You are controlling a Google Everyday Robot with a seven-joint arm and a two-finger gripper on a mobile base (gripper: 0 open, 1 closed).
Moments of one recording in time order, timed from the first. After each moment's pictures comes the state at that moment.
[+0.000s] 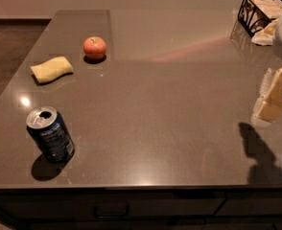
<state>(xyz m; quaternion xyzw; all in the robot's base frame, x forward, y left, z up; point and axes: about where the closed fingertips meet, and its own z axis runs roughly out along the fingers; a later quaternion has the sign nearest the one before) 0.438 -0.214 0.986 -0.60 0.78 -0.05 0.17</state>
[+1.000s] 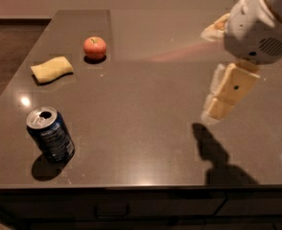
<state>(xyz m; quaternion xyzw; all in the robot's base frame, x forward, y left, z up) 0.437 -0.122 0.996 -0.65 0.72 0.03 0.24</state>
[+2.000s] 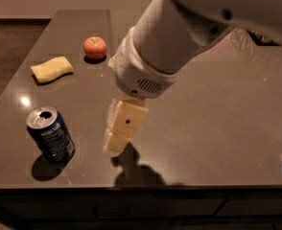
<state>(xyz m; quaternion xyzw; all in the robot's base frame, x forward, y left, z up) 0.408 0.050 0.956 -0.71 0.65 0.12 0.26</state>
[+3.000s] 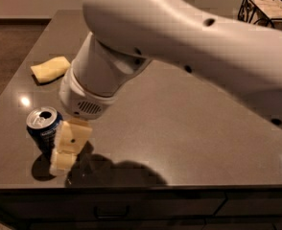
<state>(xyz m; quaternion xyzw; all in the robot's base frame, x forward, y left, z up) 0.394 0.151 0.907 -0.73 0.62 0.20 0.24</state>
